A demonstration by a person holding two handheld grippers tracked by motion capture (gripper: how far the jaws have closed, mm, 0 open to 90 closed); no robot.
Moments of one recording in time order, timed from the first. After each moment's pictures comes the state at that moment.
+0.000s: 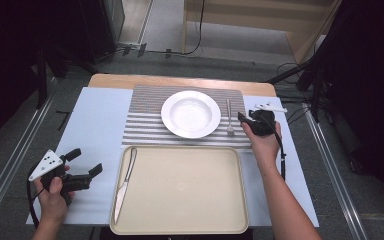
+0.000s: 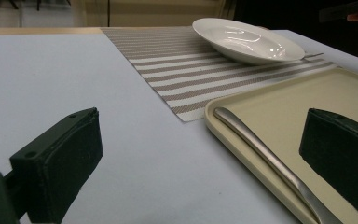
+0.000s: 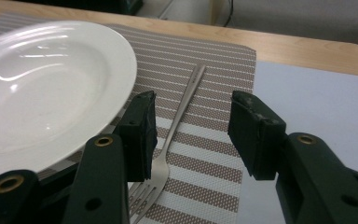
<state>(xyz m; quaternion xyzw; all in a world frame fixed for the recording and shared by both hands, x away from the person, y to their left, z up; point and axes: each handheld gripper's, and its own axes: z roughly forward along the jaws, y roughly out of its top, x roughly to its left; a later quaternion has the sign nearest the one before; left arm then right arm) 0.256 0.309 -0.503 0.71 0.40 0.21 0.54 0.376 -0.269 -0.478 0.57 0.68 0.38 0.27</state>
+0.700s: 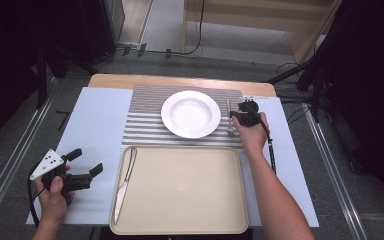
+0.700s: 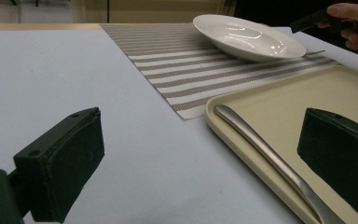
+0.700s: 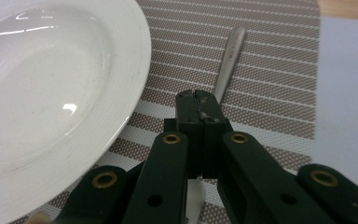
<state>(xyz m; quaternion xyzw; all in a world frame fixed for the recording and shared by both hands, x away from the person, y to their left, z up) 0.257 0.308 -0.504 0.71 0.41 0.20 0.53 0.426 -0.245 -0.497 0.60 0.71 0.34 0.16</state>
